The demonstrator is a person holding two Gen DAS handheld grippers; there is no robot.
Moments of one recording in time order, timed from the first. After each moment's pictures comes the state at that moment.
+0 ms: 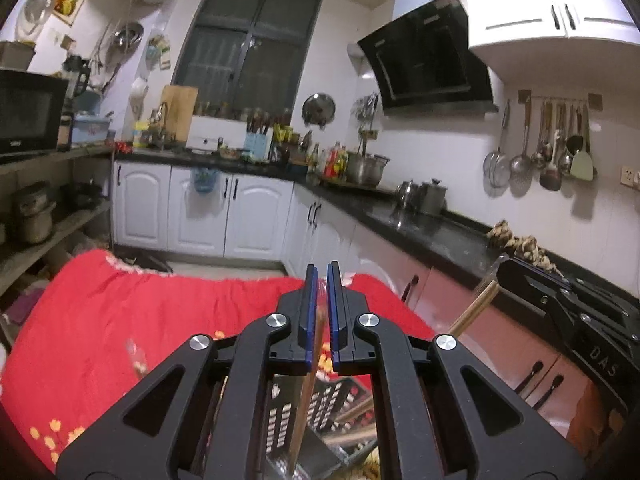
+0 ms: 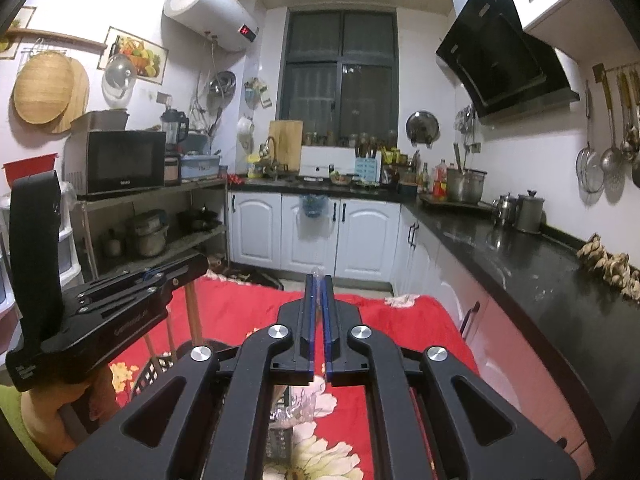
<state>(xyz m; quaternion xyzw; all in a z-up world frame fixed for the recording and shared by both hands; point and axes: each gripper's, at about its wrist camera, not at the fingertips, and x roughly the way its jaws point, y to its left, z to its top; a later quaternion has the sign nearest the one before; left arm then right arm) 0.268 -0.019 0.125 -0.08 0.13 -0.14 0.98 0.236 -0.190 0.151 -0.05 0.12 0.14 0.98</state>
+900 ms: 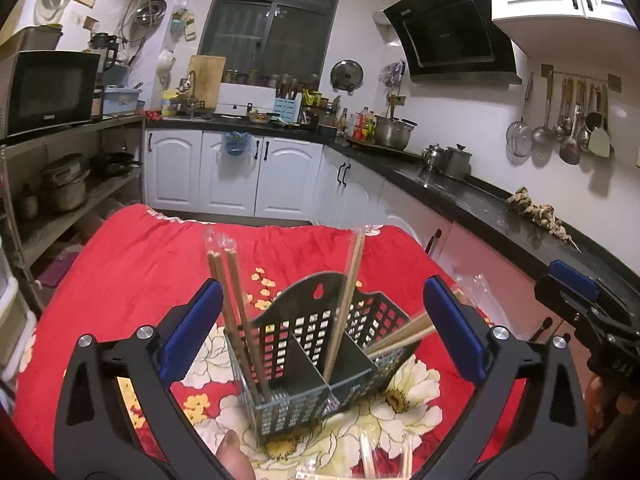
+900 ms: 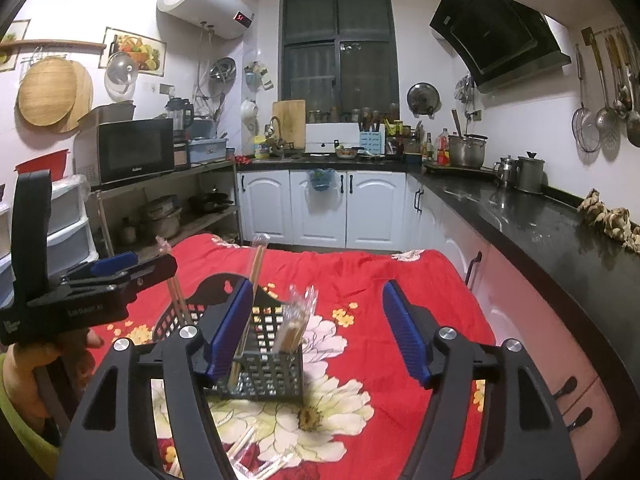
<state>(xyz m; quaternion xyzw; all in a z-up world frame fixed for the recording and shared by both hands) 0.211 0.003 0.106 -0.08 0.19 -0.09 0.97 0.178 -0.218 0.119 -0.02 0.15 0.16 0.98</state>
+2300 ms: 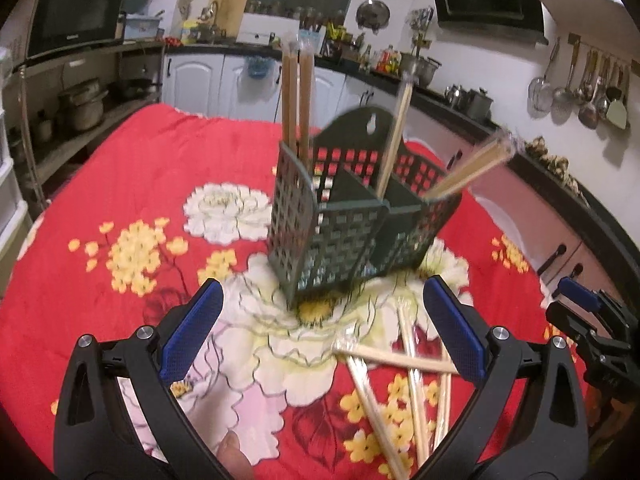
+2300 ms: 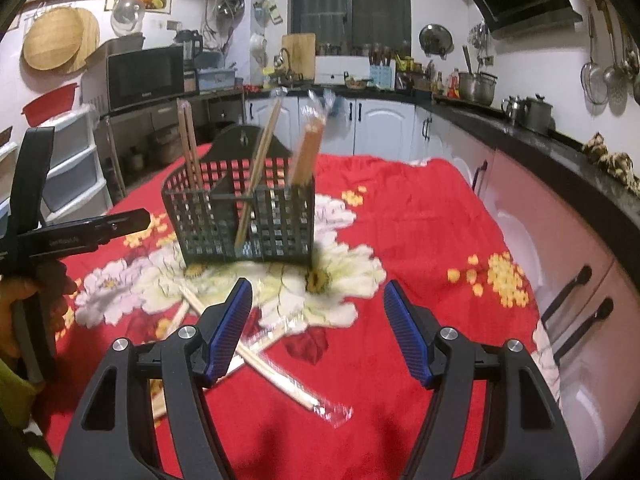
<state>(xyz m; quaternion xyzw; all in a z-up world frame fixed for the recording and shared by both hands) 0.164 0.027 0.013 -0.10 0.32 -0.08 0.94 0.128 -0.229 0.021 -0.05 0.28 0.17 0.95</state>
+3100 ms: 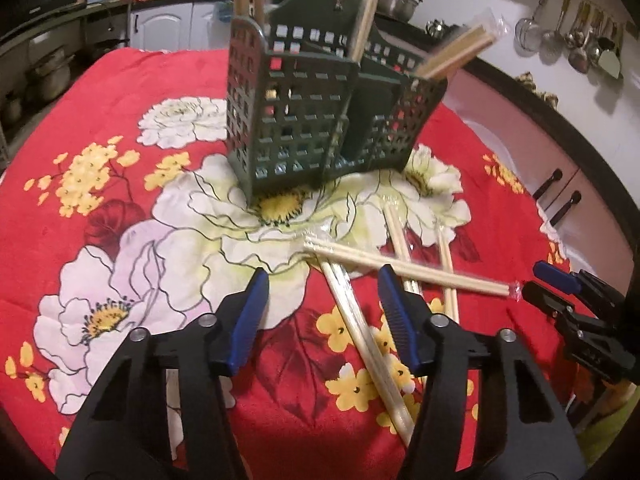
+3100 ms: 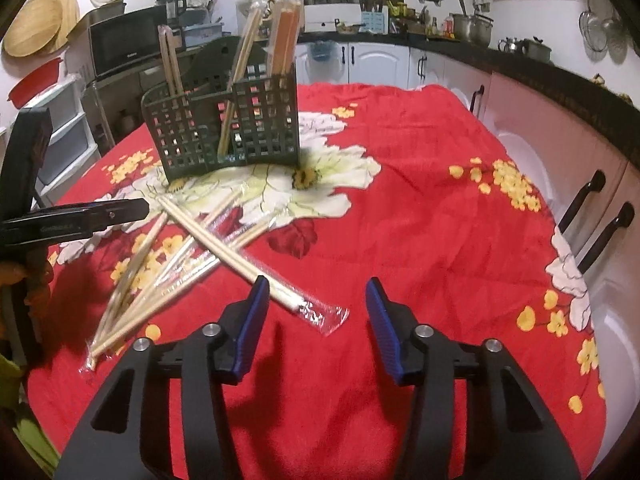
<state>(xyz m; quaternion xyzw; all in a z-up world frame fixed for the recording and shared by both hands) 0.158 -0.003 -0.042 -0.07 0.41 -0.13 0.90 0.121 -0.248 -0.041 -0.04 0.37 0.16 0.92</state>
